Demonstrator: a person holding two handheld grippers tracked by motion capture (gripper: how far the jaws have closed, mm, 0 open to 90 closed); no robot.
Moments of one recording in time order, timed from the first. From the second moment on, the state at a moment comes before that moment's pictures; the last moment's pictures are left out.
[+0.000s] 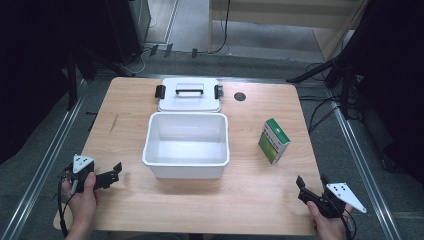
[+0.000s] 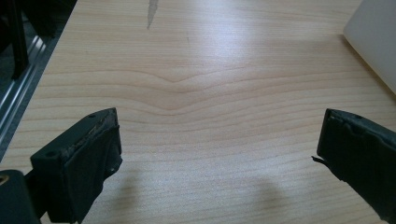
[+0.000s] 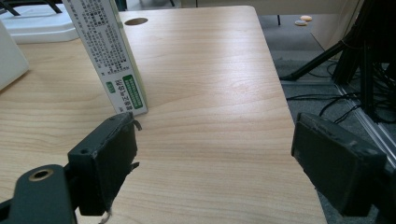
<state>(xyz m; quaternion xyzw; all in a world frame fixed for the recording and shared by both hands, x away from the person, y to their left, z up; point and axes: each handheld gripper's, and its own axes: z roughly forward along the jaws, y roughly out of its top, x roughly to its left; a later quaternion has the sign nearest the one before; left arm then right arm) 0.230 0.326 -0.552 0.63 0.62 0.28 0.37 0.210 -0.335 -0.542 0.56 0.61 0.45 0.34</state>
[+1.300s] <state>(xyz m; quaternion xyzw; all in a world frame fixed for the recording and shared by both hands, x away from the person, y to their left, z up) 0.229 0.326 -0.552 0.63 0.62 0.28 0.37 0.303 -0.284 -0.419 0.52 0.83 0.15 0.11</state>
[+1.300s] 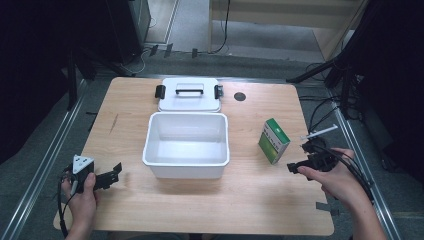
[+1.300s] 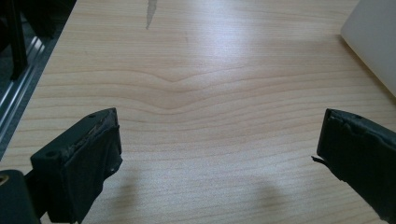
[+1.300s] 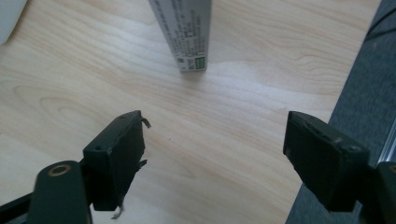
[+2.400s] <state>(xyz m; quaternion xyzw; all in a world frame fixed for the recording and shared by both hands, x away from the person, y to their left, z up) 0.230 0.326 -0.553 0.63 0.62 0.28 0.37 0.393 -0.199 -0.368 0.51 0.86 0.00 0.08</state>
